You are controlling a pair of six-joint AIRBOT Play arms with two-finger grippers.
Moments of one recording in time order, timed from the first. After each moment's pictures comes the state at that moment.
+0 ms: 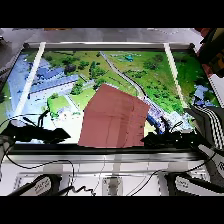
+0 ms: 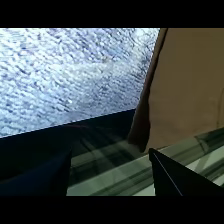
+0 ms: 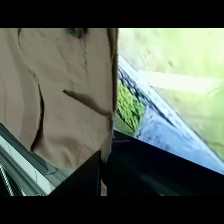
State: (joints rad) left arm 0.37 -1.22 0.58 0.90 -1.25 -0.99; right arm -0.19 -1.31 0.35 -0.51 1.02 0.78
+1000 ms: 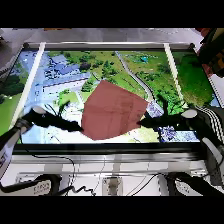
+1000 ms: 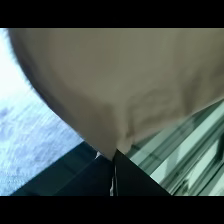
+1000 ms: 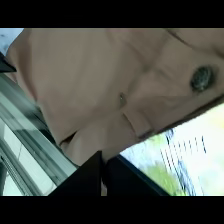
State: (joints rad) left arm 0.07 -1.37 0.81 0.74 -1.27 -0.92; right arm -0.01 -1.14 0.68 -0.50 1.10 0.78
